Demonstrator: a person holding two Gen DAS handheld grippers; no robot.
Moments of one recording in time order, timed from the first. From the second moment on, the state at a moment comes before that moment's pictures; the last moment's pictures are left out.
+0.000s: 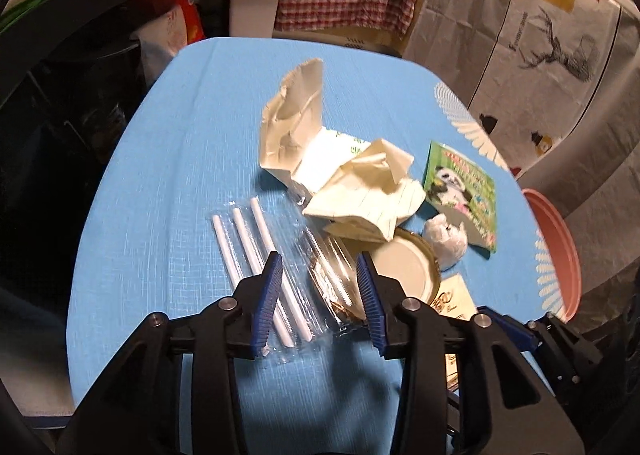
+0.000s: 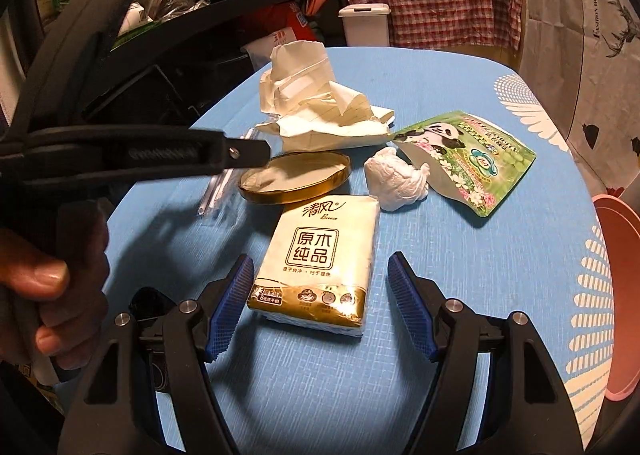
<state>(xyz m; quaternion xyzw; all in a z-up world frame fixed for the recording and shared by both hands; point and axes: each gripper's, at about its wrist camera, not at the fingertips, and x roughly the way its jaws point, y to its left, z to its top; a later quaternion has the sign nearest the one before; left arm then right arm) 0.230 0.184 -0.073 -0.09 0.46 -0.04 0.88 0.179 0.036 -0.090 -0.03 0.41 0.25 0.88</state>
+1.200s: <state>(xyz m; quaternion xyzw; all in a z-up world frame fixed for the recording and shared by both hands) 0.179 0.164 -0.014 -0.06 0.39 -0.01 0.92 0.147 0.004 -0.057 -0.04 0.37 0.23 0.90</state>
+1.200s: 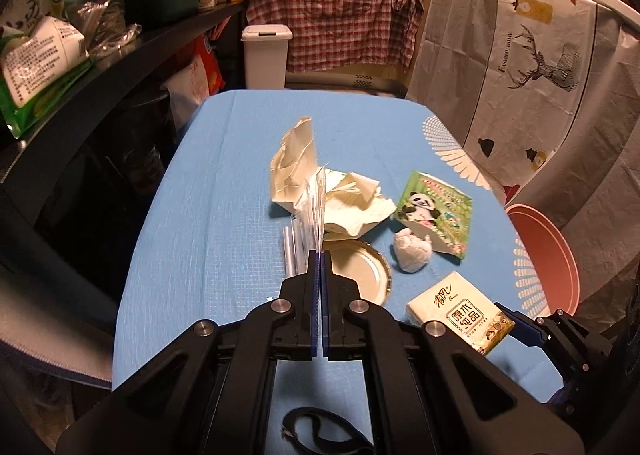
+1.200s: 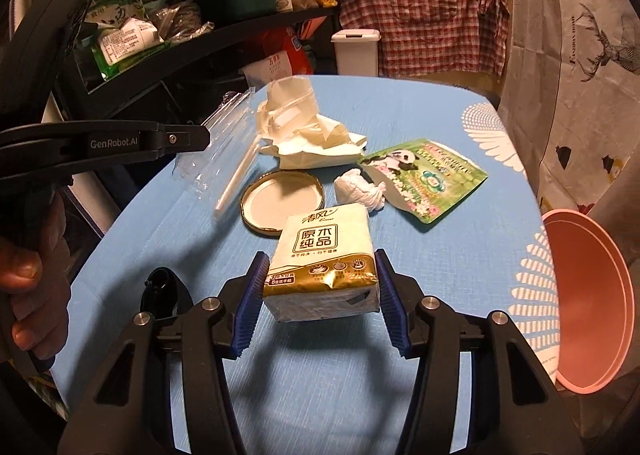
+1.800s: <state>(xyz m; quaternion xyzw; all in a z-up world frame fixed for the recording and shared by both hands) 0.147 0.135 0.017 -0.07 0.36 -0.02 0.93 0.131 -0.047 0.005 -0.02 0.32 0.21 0.93</state>
